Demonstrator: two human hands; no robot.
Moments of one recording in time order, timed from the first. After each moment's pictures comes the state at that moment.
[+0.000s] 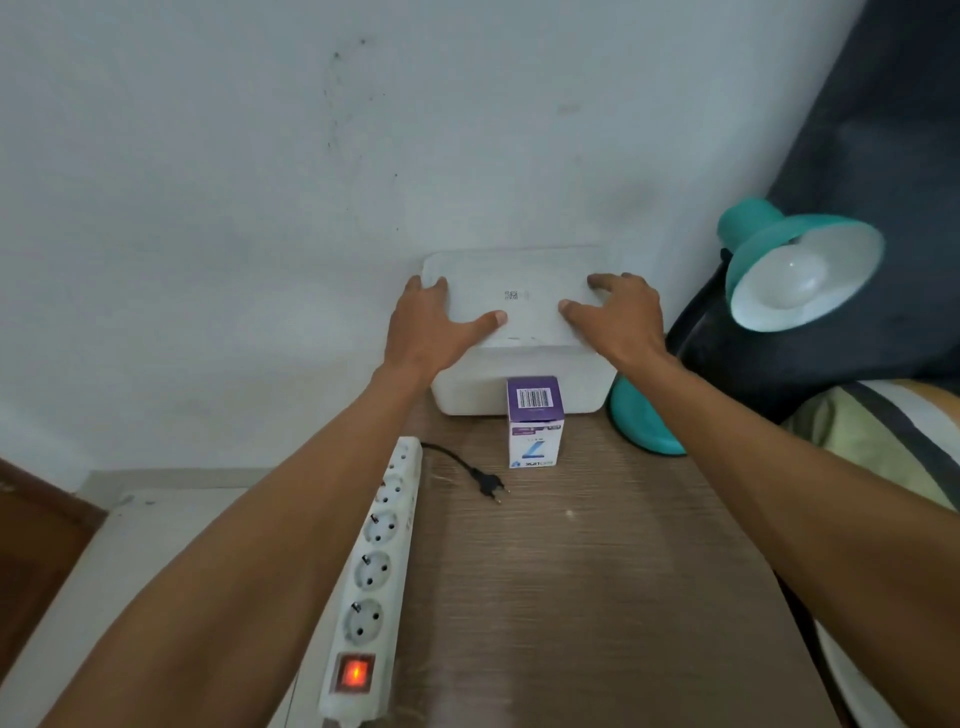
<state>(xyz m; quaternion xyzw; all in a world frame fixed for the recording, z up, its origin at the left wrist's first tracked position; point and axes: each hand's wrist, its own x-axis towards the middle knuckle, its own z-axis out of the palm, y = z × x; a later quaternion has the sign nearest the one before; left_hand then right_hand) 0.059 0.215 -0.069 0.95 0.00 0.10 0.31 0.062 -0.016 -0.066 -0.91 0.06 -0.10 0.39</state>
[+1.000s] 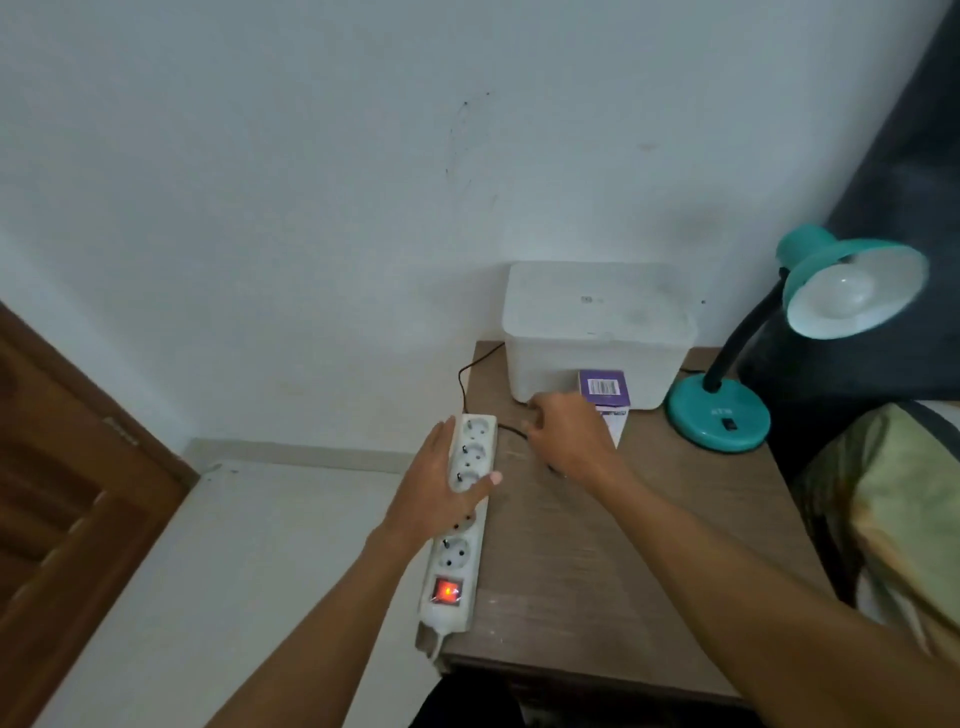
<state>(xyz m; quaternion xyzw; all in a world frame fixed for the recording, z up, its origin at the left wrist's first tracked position) -0.139 0.302 -0.151 0.91 0.00 -0.01 0.42 -0.060 0.110 -0.115 -0.96 -0.11 -0.02 0.25</state>
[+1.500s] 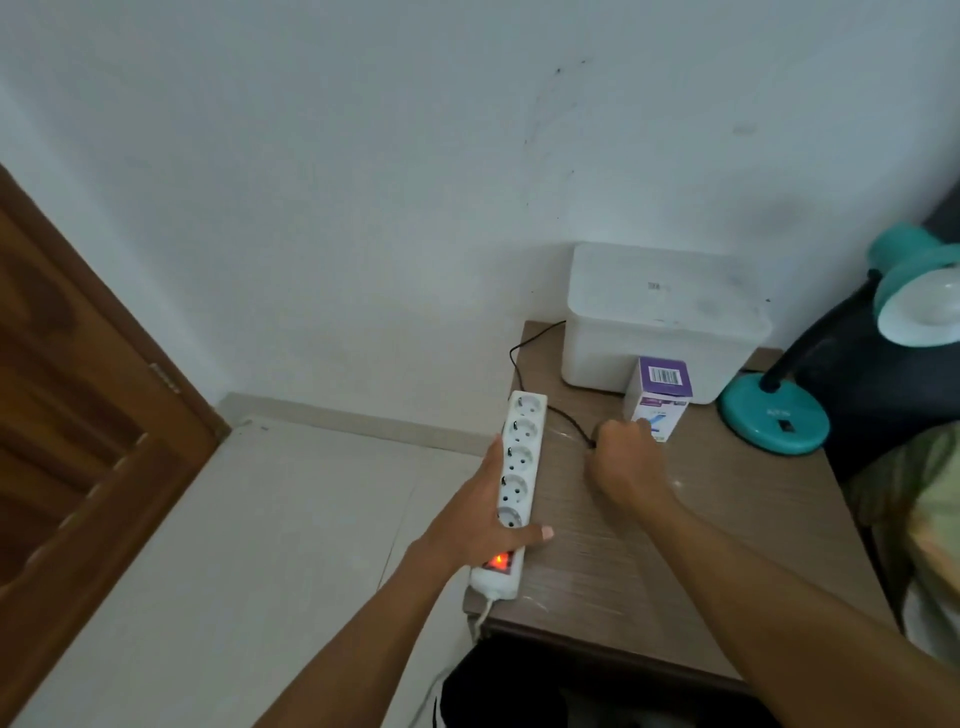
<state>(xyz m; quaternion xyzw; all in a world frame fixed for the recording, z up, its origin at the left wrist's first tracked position) -0.186 0.318 -0.187 0.87 -0.07 -0.10 0.48 -0.084 0.121 -0.163 -0.99 -0.01 0.02 0.11</state>
